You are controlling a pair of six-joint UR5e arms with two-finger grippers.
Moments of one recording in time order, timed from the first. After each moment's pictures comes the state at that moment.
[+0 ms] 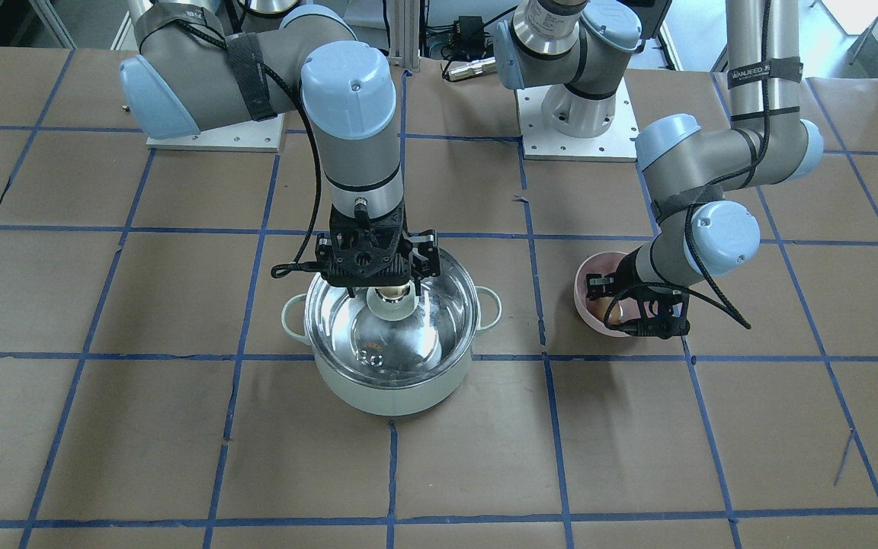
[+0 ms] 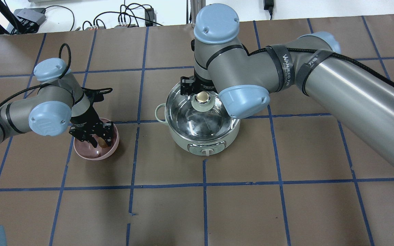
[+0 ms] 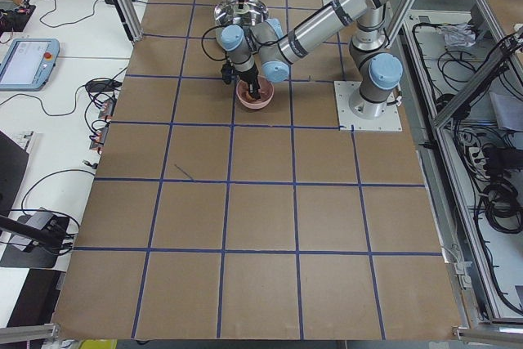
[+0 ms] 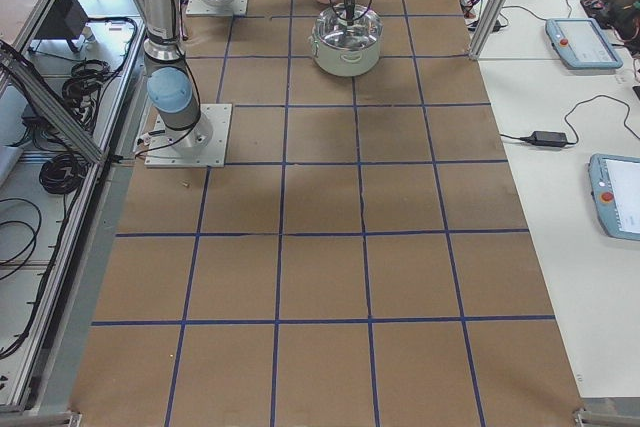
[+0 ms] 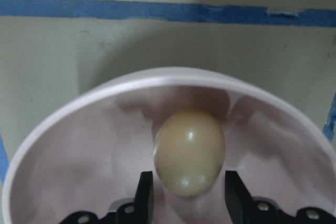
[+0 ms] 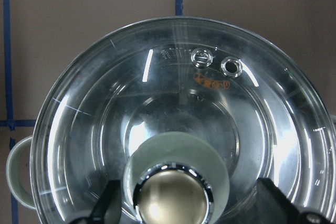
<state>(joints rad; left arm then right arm) -1.35 -1.85 -1.99 -1.15 1.59 0.17 1.94 -1.28 1.64 -2.08 -1.54 0.38</state>
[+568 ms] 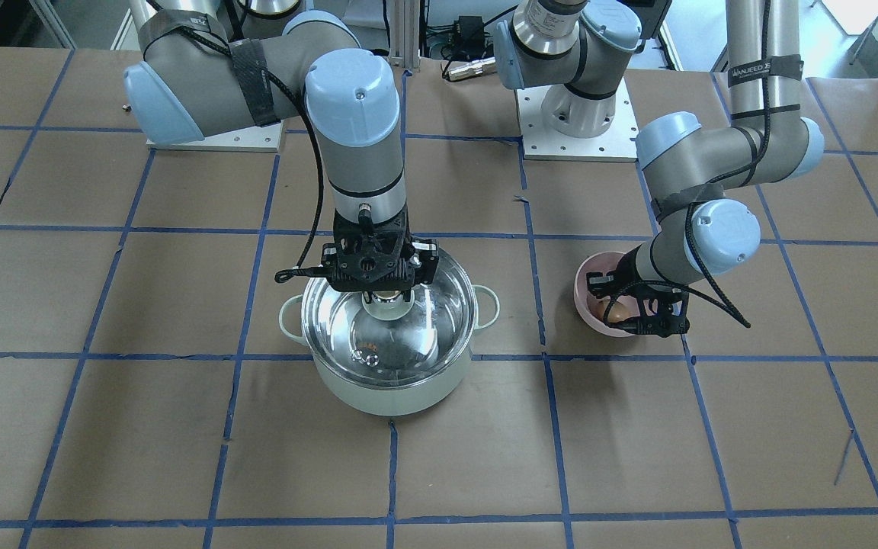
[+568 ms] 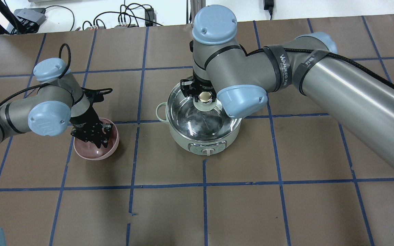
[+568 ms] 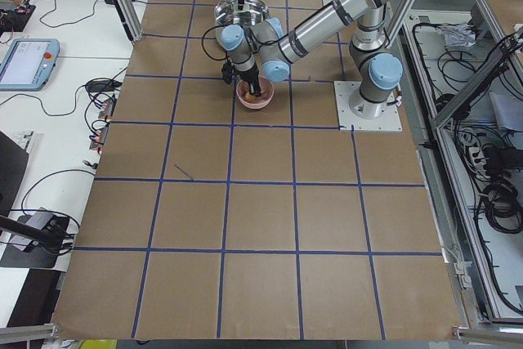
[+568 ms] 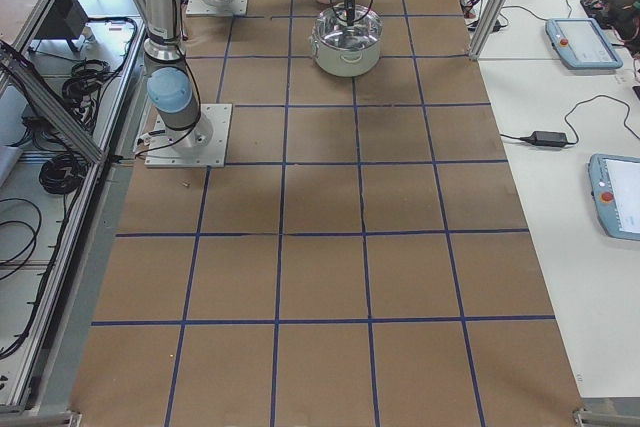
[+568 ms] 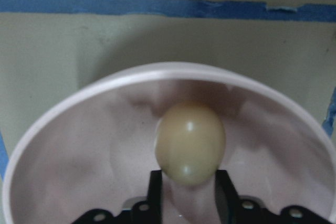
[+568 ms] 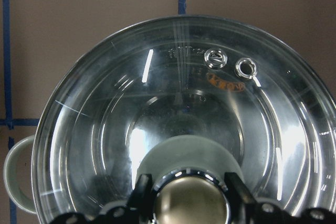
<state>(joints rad) -1.35 -1.85 -1.99 -1.16 1.59 0.18 1.94 -1.27 1.64 -2.08 -1.54 0.37</state>
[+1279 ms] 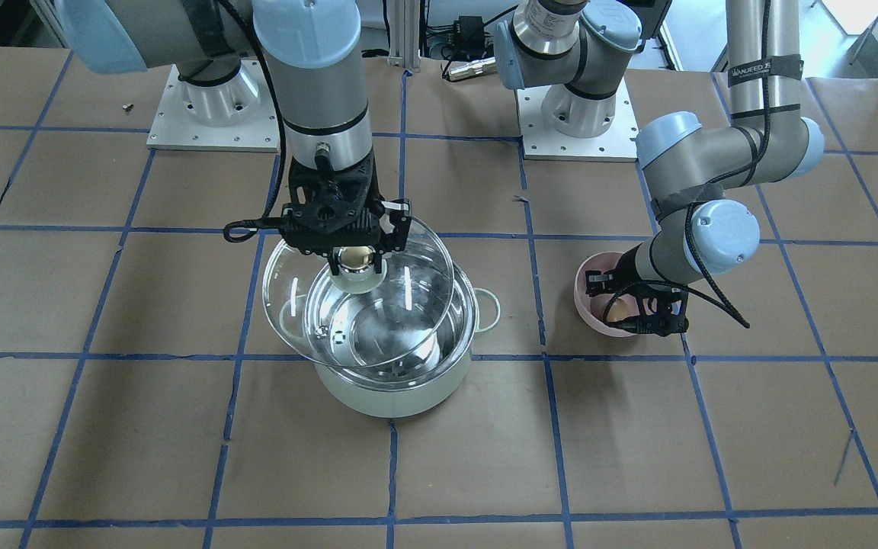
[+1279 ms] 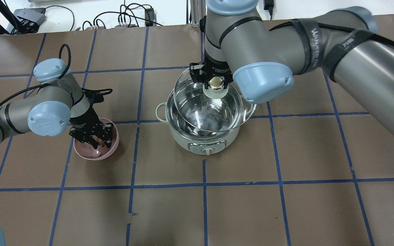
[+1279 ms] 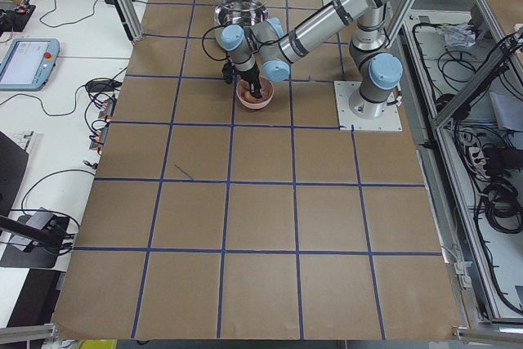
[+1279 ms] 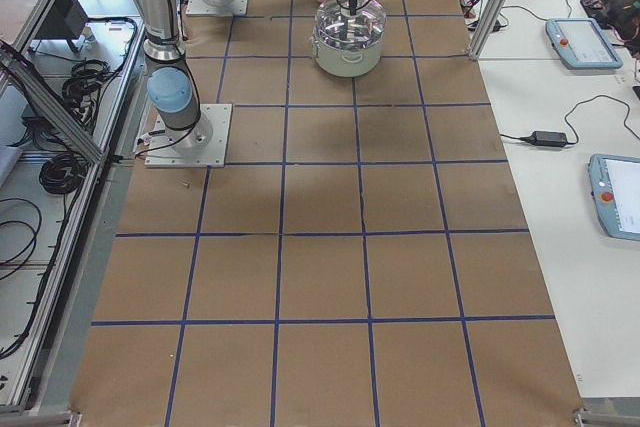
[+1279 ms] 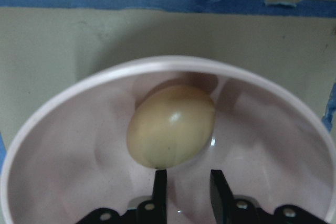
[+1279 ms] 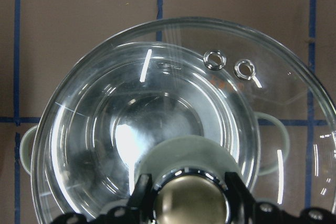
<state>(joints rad) -1.35 -1.85 -1.99 -1.18 1.59 0.17 1.88 -1.40 1.58 -1.92 -1.55 0.29</state>
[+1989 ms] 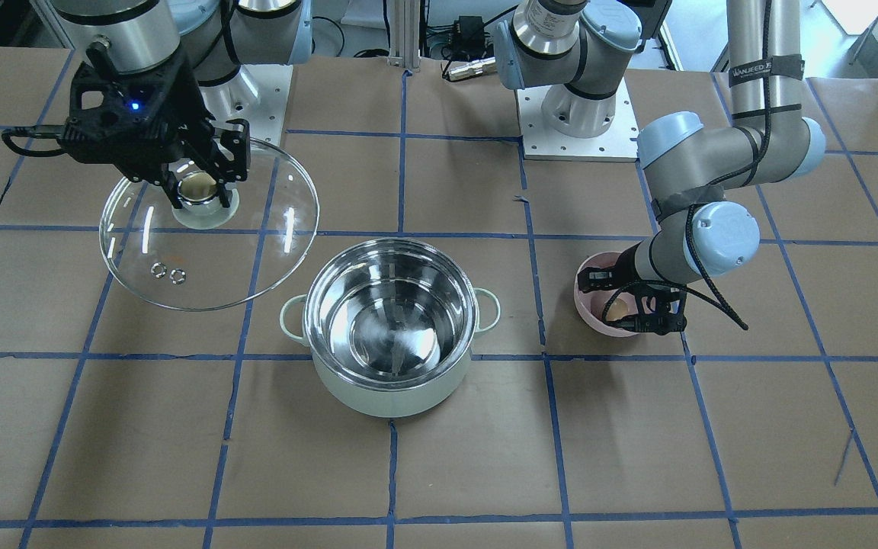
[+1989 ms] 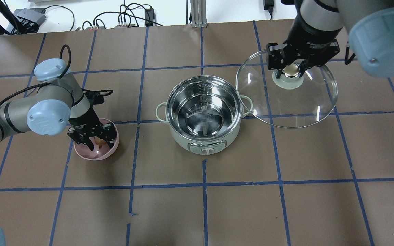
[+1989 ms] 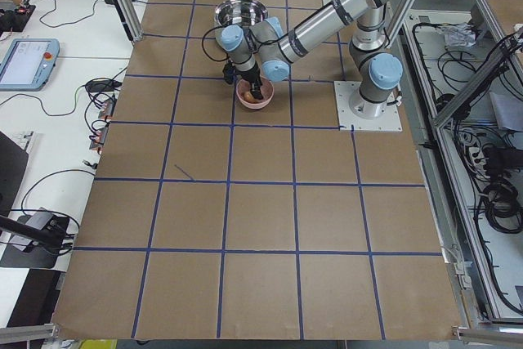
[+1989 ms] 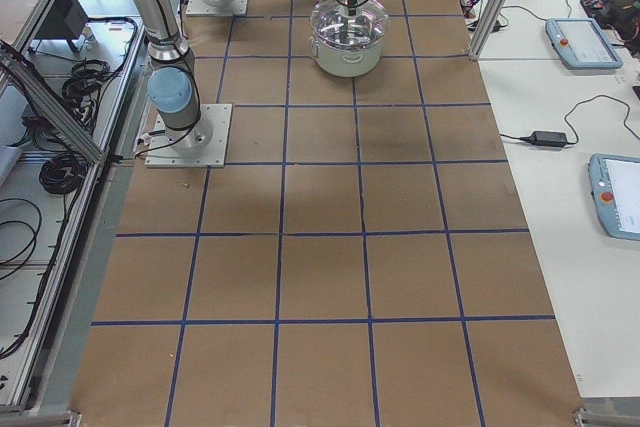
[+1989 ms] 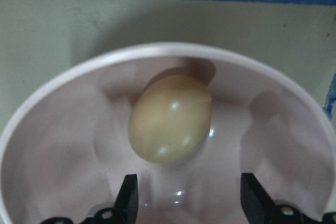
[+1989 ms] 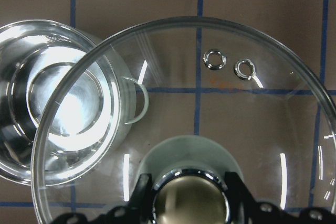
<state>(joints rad) -1.35 -1.85 -1.99 -1.21 1.59 0.17 1.60 -1.60 1.59 -1.64 -1.56 0.00</state>
